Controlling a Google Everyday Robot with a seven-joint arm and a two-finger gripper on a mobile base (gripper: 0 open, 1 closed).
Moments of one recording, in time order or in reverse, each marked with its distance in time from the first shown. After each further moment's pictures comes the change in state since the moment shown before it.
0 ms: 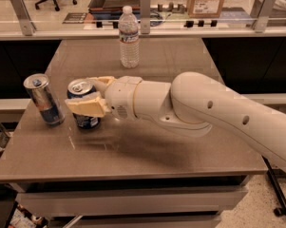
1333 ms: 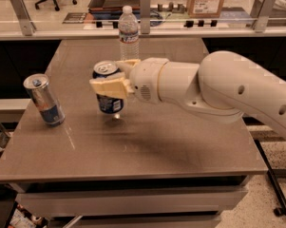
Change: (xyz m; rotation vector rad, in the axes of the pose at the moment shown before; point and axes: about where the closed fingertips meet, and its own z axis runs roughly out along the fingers) arm -0.021 -0.049 -0.054 0.143 0.054 0.043
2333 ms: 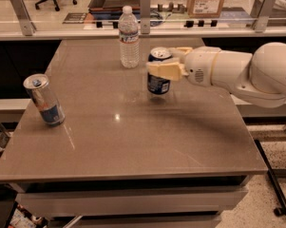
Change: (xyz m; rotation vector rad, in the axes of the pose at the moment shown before) arm 0.023 -0.131 -0.075 0.113 -0.021 -0.006
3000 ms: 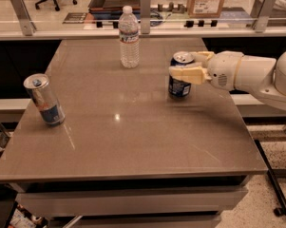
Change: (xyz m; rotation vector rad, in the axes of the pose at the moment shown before) arm 0.030 -0.043 -0.041 0.039 0.026 -0.015
